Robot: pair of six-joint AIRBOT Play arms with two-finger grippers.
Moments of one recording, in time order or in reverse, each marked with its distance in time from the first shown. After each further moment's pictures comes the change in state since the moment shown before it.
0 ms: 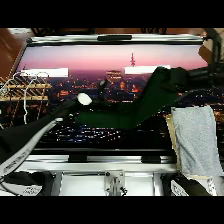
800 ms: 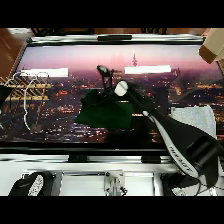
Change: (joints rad) left arm 0.860 0.938 -0.053 0.451 -0.534 -0.066; right arm 0.653 -0.582 0.000 0.097 -0.666 -0.025
